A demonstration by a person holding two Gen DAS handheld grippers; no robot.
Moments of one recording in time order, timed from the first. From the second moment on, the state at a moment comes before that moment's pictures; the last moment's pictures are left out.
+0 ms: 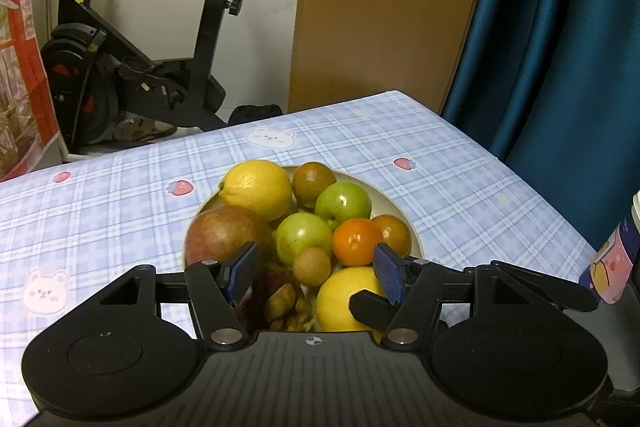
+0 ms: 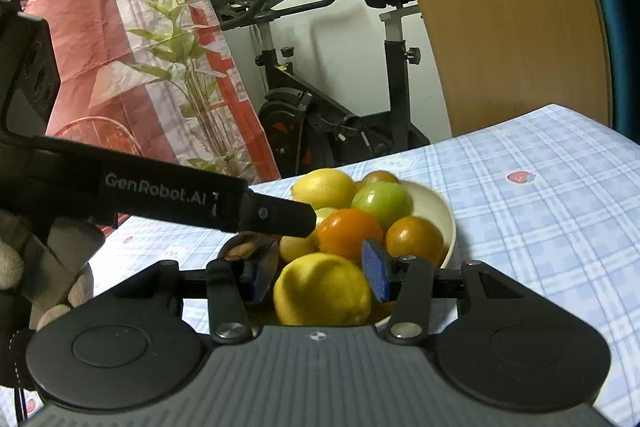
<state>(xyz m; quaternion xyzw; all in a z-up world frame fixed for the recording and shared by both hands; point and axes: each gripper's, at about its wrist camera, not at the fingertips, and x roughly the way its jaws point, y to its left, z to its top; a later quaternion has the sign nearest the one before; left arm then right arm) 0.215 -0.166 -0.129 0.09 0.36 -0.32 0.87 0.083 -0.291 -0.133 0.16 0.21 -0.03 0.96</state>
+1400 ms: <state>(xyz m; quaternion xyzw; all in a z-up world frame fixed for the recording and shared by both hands) 0.109 0.022 -0.120 0.00 0.35 -0.21 0.91 0.047 -0.181 -0.123 0.08 0.28 0.08 0.95</state>
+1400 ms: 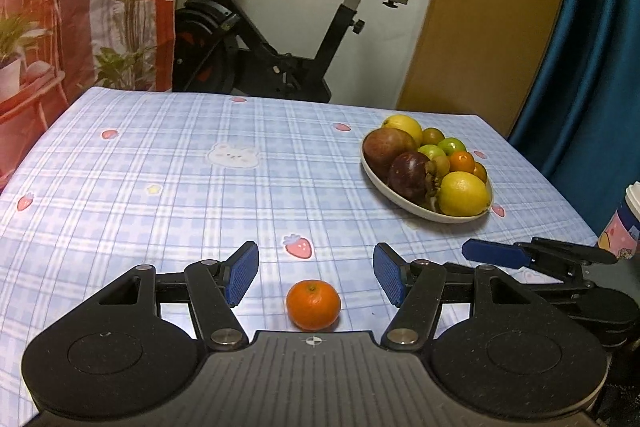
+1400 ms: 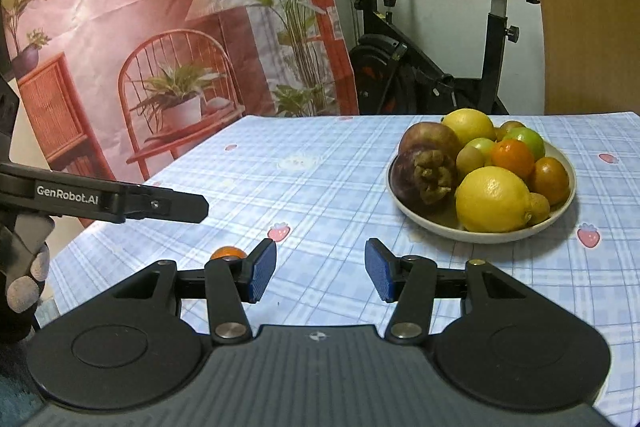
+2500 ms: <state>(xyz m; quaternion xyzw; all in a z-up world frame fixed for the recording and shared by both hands) 0.109 0.024 -0.128 -0.01 0.36 -0.22 0.91 0.047 -0.172 -0.132 0.06 0.31 0.09 0.94</state>
